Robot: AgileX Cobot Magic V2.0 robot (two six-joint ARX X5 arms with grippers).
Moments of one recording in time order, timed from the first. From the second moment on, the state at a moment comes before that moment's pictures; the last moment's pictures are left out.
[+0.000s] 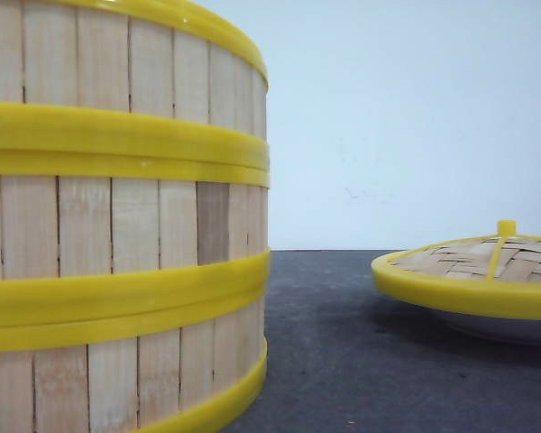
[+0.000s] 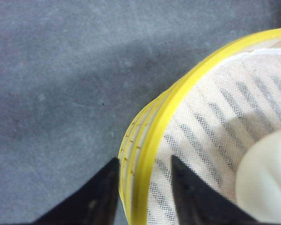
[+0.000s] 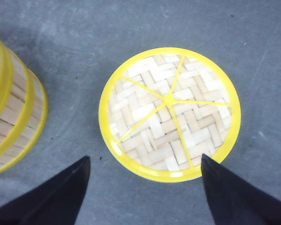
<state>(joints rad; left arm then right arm) -0.28 1.19 1.19 -1.03 0.15 0.01 0.59 0.79 1.14 -1.15 0.14 0.27</state>
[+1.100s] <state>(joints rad) -0.17 0.94 1.19 -1.01 -0.04 0.01 0.30 1.19 0.95 -0.77 -0.03 0.10</state>
